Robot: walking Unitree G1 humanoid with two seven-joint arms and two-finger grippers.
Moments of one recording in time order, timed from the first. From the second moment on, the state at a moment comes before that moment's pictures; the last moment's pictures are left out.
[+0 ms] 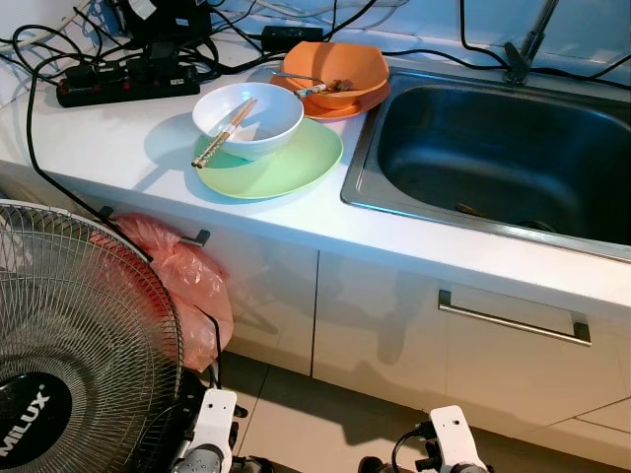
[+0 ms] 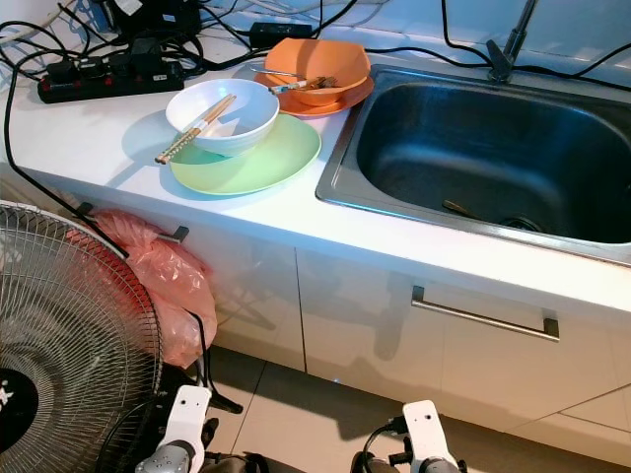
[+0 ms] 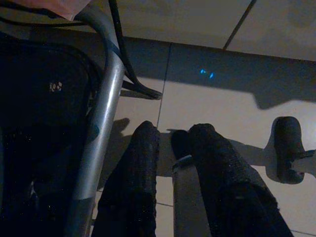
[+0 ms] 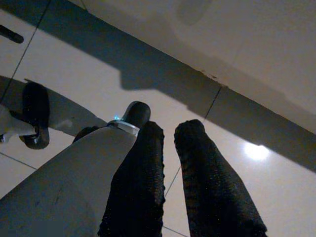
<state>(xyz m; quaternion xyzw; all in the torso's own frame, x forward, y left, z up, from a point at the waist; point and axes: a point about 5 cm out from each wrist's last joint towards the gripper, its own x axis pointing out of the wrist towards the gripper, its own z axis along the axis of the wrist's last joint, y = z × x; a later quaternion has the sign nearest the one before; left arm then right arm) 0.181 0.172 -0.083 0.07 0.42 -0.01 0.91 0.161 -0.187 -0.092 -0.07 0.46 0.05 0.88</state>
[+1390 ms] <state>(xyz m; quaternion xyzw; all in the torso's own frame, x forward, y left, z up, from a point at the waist) 0.181 0.174 -0.083 0.07 0.42 -0.01 0.90 0.161 -0.185 -0.092 -0.07 0.46 0.05 0.88</state>
